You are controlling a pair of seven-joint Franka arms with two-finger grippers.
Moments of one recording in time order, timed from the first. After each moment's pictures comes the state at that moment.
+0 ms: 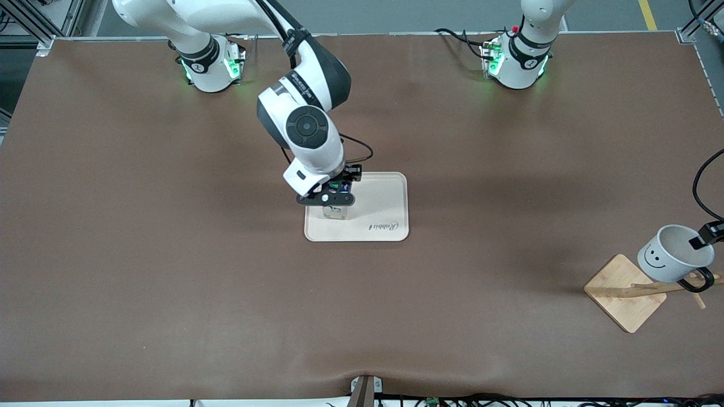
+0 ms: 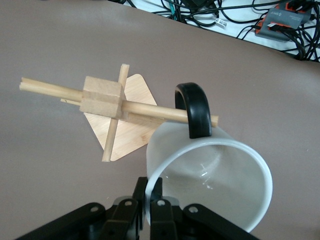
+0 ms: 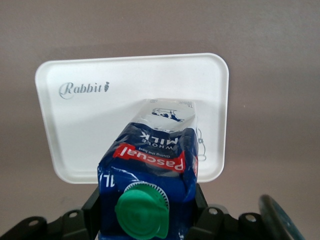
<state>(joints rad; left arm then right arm) 0.71 0.38 -0.55 -1.50 0.05 2.00 -0.02 0.67 0.51 0.00 -1.46 0.19 1.87 0.67</state>
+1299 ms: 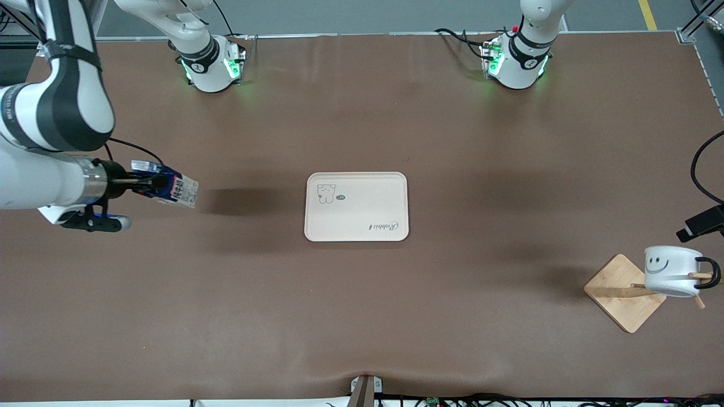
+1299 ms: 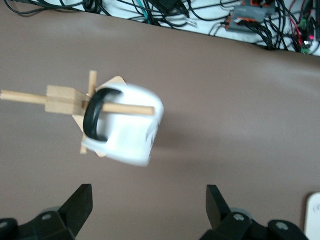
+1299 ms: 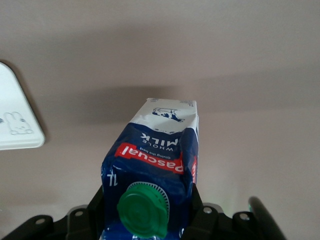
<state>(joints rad) 0.65 0.33 -0.57 -1.41 0.05 1.84 0.00 0.01 0.25 -0.02 -1.65 0.09 1.52 0.03</state>
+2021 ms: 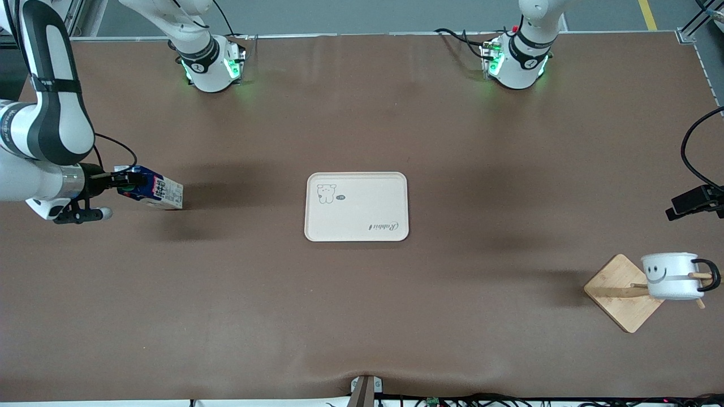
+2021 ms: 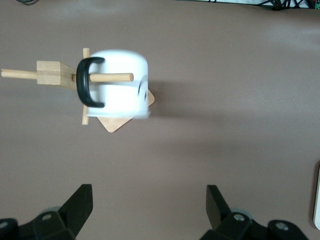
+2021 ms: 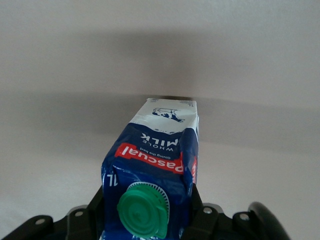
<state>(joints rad) 0.59 0.30 -0.58 -1.36 0.14 1.70 -0.02 -0.17 0.22 -0.02 -1.95 0.08 1.78 -0.28</state>
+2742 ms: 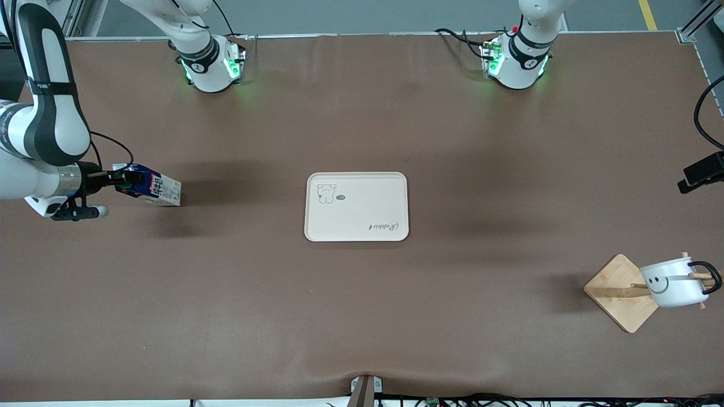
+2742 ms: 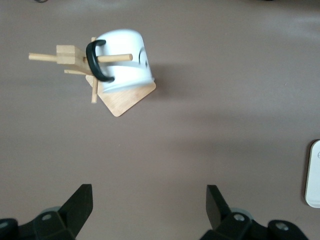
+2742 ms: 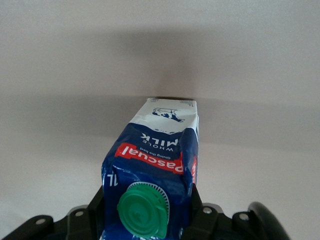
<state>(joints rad) 0.59 0.23 -0.60 -1.30 0.14 1.55 -0.02 -0.19 0.22 -0.02 -1.96 0.08 1.78 -0.26</state>
